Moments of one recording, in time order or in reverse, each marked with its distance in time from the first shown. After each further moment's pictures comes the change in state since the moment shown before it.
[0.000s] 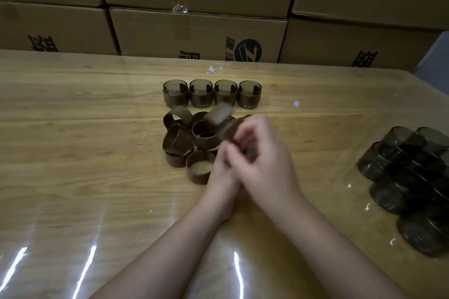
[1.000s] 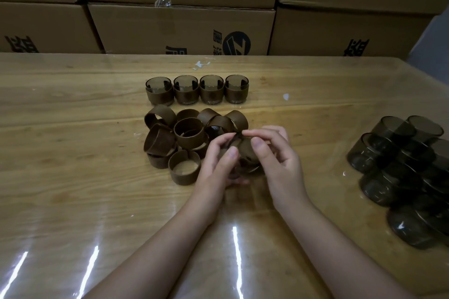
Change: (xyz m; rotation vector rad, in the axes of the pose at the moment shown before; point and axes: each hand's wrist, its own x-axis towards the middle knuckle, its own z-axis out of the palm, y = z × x) left_hand 0.006 -0.010 0.000 0.019 -0.102 -0.025; right_hand -0.021 0.047 -0.023 0.439 0.060 0.366
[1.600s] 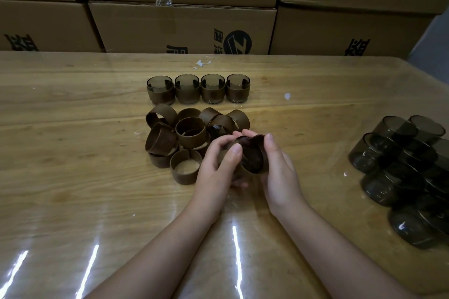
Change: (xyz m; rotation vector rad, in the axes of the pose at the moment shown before) left_hand -0.005 0.005 0.005 0.046 0.097 0.012; right_hand -0.001 0.015 0.006 0.236 -0.035 0.313
